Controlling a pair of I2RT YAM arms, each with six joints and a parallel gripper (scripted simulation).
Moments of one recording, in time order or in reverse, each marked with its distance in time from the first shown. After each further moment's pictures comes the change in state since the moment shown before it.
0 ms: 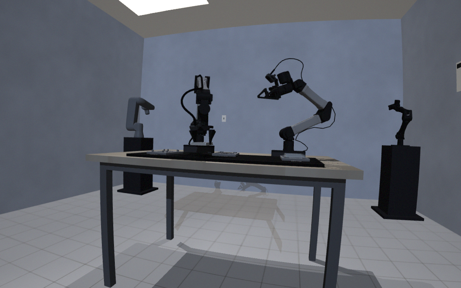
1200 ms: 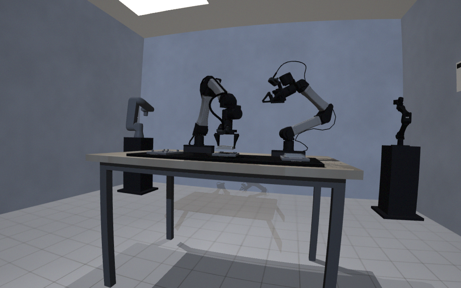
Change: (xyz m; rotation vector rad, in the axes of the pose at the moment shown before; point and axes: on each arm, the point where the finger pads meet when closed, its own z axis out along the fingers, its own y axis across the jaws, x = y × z) left arm 0.033 0.015 -0.019 -0.051 0.114 0.005; right arm 0.038 0.123 0.018 0.011 0.006 -0.055
